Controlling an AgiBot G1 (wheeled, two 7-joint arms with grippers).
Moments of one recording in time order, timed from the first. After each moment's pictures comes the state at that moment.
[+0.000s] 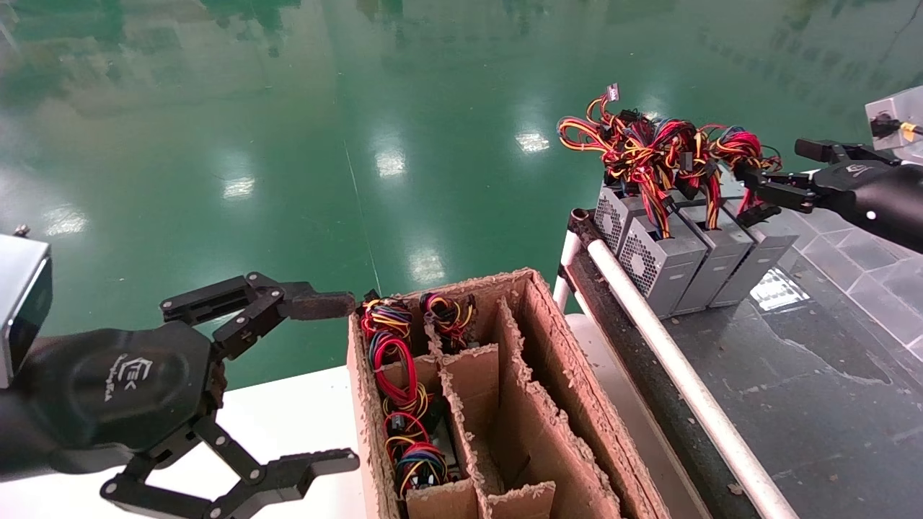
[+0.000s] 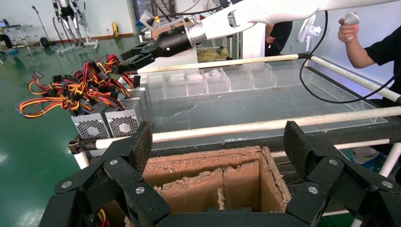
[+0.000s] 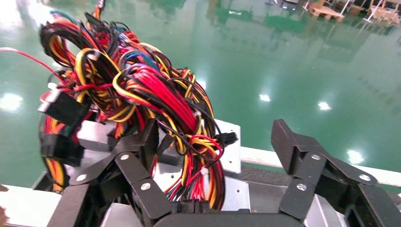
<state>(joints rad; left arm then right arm) -1.09 0.59 0.33 -1.28 0.69 1.47 -0.16 1.73 -0.89 -0.33 -0.03 -1.19 -1.01 -0.31</state>
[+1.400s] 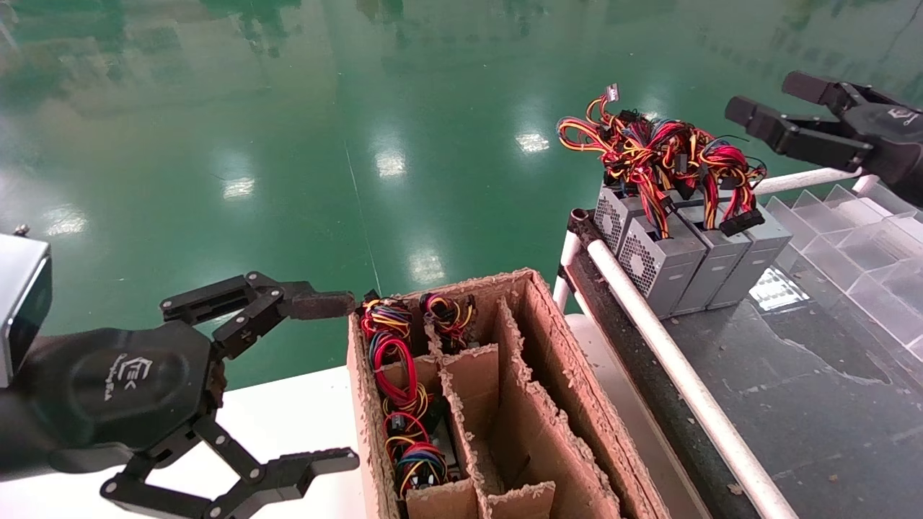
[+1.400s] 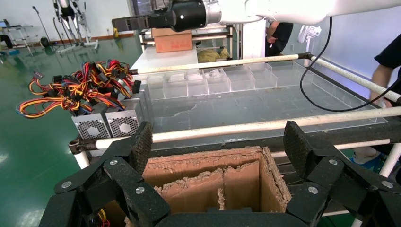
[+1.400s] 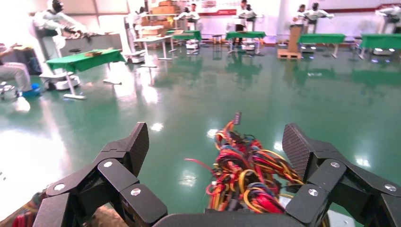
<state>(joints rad) -1.09 0.59 0.33 -1.28 0.69 1.47 -0.16 1.60 -0.78 -0.27 0.27 -1.01 -1.35 -0.05</state>
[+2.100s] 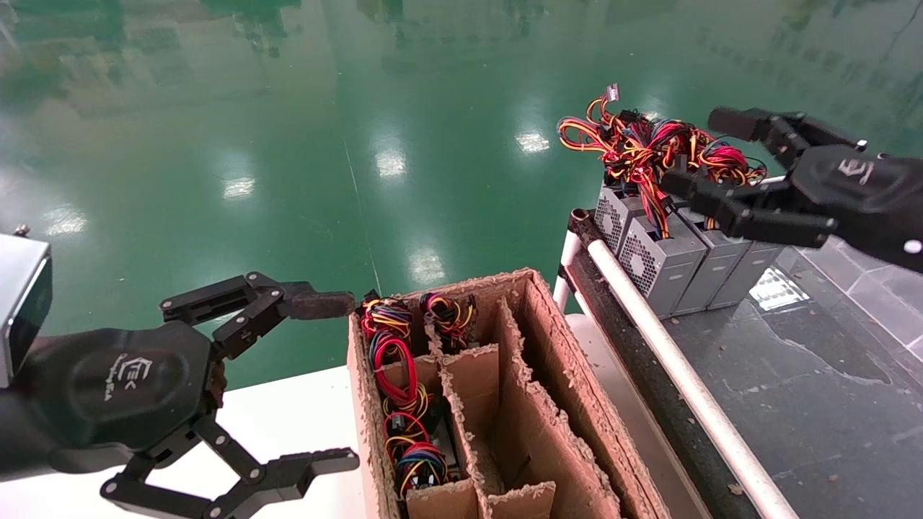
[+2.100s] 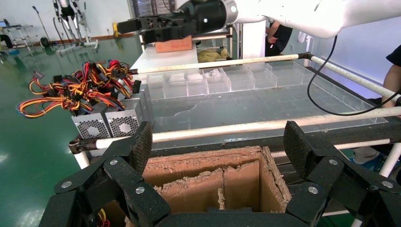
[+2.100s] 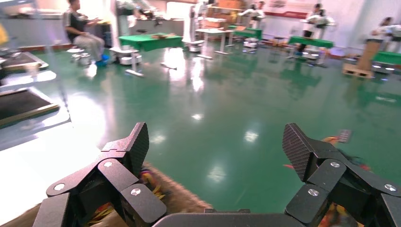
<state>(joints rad) -1.09 0.59 0.34 -1.28 0.69 1.47 -0.16 1.39 -0.71 -0.27 0.68 -0.90 -1.41 0.04</state>
